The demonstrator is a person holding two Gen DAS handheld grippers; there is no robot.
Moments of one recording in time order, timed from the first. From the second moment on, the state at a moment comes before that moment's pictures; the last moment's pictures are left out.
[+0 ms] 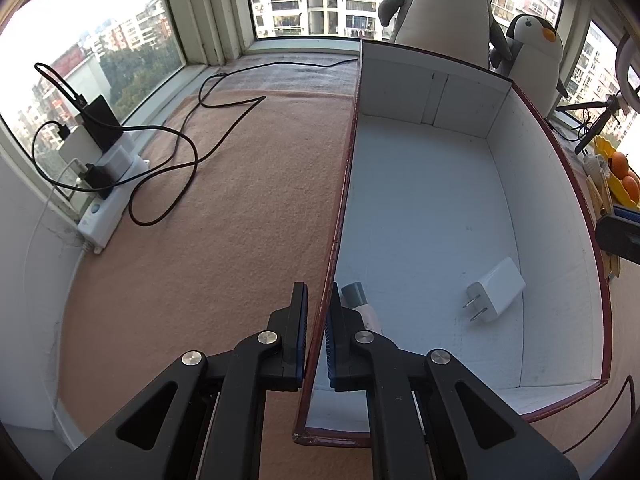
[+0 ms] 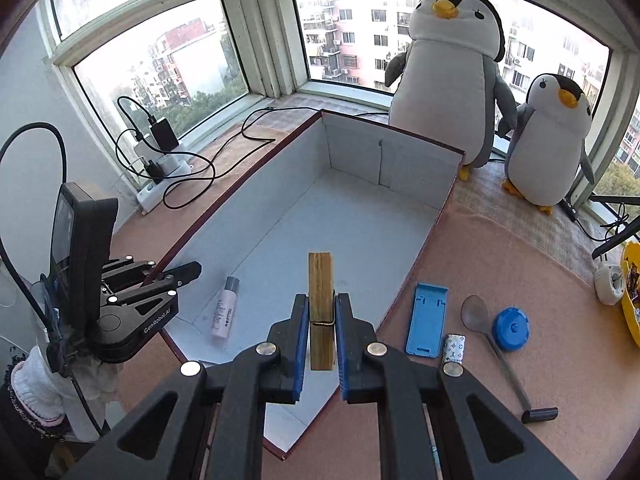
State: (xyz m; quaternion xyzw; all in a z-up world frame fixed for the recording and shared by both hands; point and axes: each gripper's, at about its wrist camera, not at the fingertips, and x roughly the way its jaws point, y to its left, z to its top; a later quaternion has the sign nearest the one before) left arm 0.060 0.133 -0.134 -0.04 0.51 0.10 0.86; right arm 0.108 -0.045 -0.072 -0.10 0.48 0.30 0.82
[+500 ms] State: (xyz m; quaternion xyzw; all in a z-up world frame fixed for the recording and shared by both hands) left arm 0.061 0.132 -0.134 -0.04 0.51 0.10 0.86; right arm 0.110 -0.019 -0.092 -0.13 0.49 0.31 0.80
